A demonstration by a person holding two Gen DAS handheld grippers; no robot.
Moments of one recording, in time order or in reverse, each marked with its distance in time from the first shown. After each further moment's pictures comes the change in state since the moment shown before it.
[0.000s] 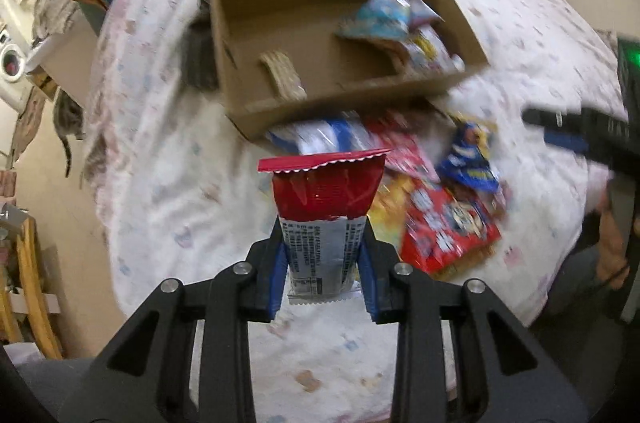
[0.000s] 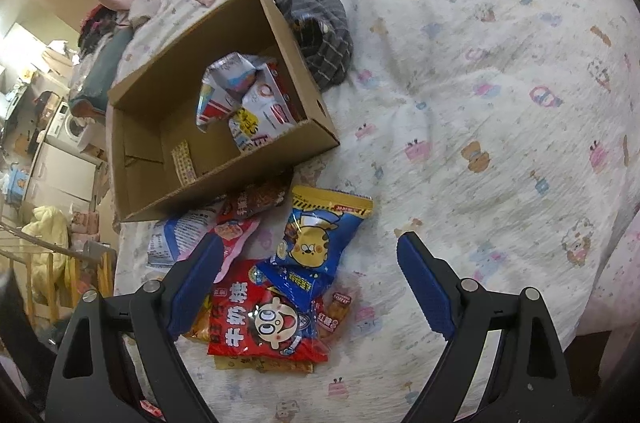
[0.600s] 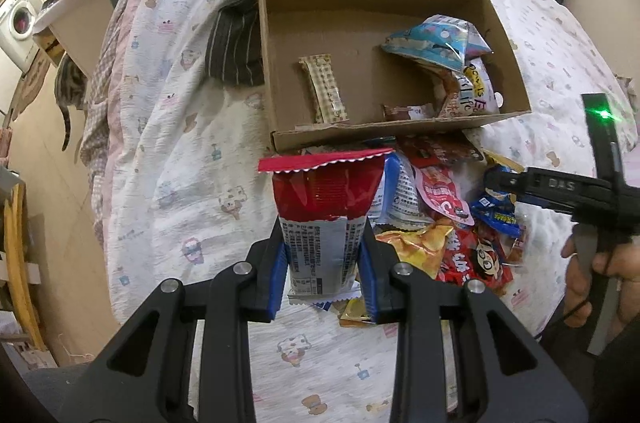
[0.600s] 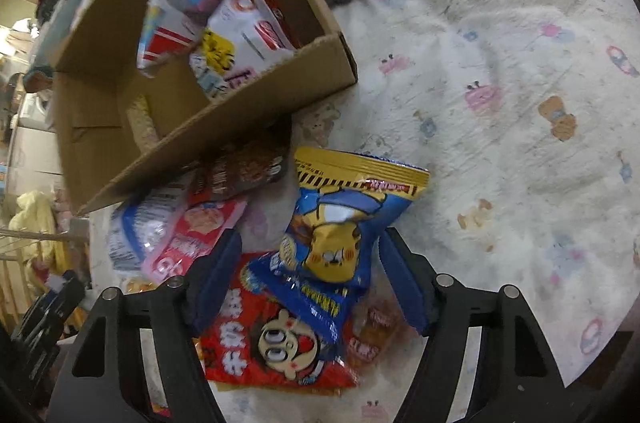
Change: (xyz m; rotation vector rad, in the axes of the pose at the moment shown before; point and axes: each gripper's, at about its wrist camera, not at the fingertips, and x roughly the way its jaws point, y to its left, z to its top) left arm 0.025 0.039 0.013 -0.128 0.020 -0.030; right arm 0.087 0.017 0.010 0.049 0.233 -0.082
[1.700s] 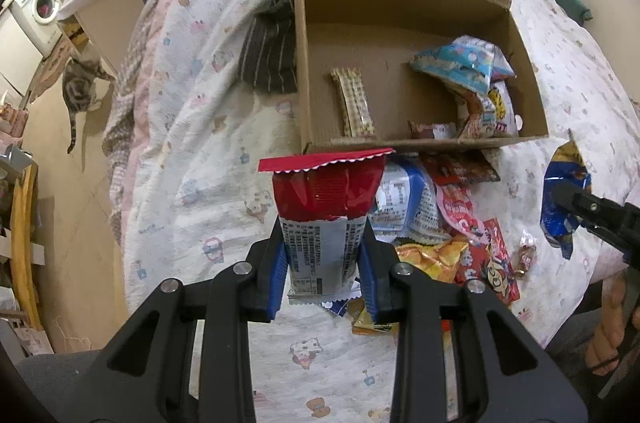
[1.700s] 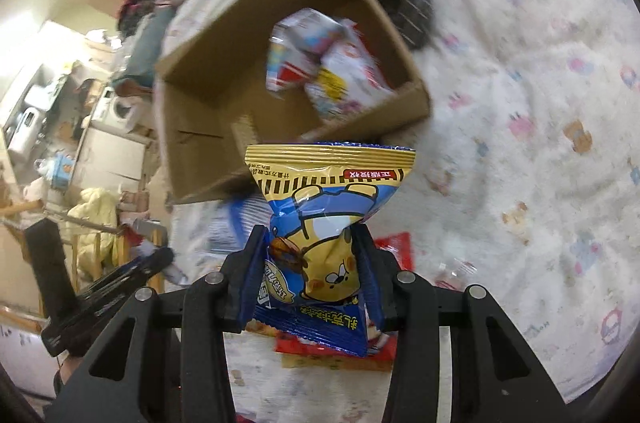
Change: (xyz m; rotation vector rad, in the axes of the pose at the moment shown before) left arm -0.012 0.012 0.002 -0.073 -0.044 0.060; right arm -0.063 0.004 -0.025 -0.106 -0.153 0.300
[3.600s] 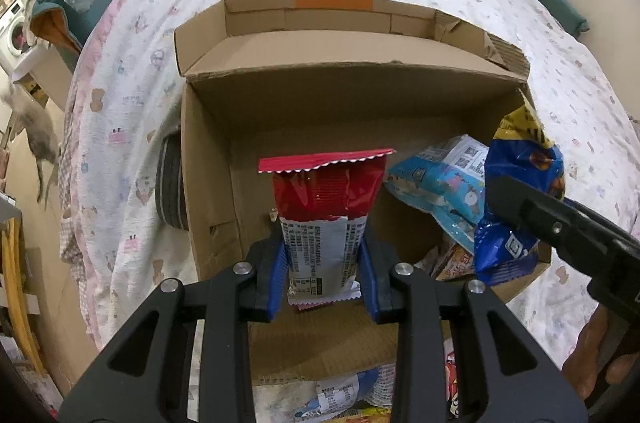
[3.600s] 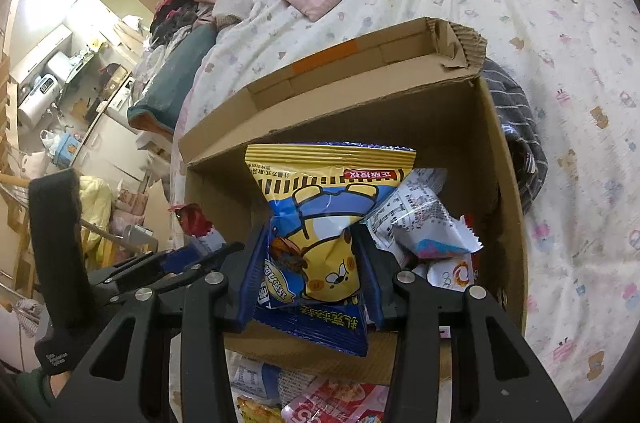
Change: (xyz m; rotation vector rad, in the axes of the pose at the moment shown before) left arm 0.067 -0.045 0.134 0.064 -0.026 -0.048; right arm 0.060 0.077 0.121 -0.198 -0.104 0.001
